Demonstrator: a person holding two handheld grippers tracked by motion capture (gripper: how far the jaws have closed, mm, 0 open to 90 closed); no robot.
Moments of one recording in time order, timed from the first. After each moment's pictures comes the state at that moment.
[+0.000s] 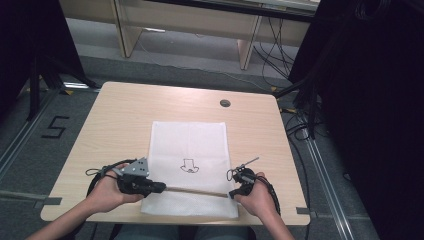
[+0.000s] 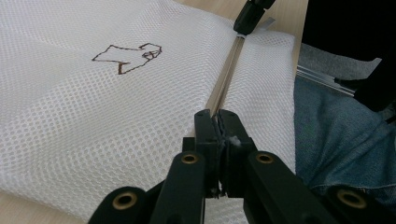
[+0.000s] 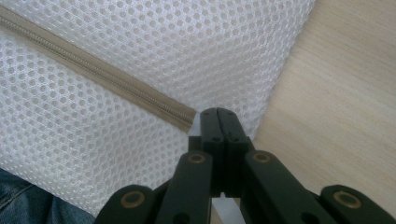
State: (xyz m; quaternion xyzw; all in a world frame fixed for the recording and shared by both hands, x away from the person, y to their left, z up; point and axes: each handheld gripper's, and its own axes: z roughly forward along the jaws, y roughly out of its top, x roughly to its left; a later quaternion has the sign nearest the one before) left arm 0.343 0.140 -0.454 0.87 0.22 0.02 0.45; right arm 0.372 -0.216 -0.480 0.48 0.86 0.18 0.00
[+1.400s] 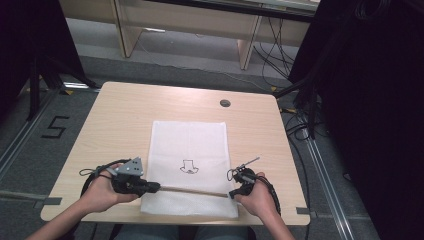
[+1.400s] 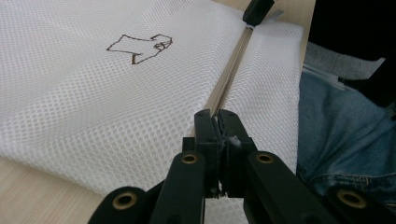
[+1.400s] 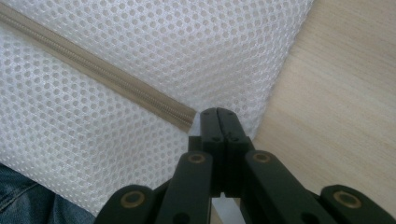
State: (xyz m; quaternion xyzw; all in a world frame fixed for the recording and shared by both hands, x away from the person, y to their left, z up) left arm 0.344 0.156 -0.456 0.86 0.24 0.02 0.44; right arm 0.373 -0.219 -0.481 0.47 0.86 0.18 0.00
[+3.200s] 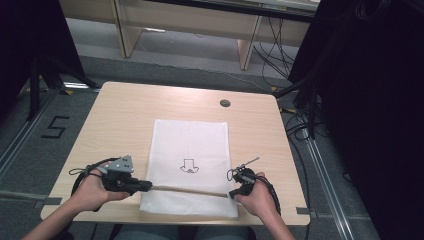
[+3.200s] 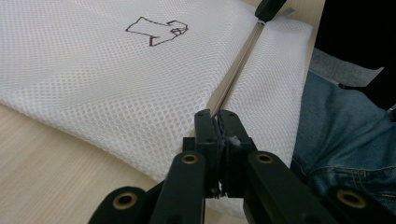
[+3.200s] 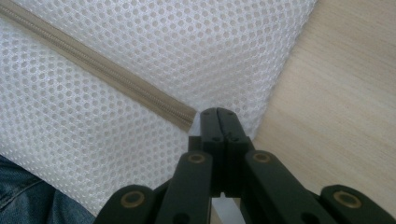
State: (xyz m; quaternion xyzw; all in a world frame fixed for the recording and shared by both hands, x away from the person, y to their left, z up) left arm 0.345 0.177 -0.457 0.86 0.26 0.01 0.44; right arm 0.373 -0.217 -0.480 0.48 0.86 0.18 0.00
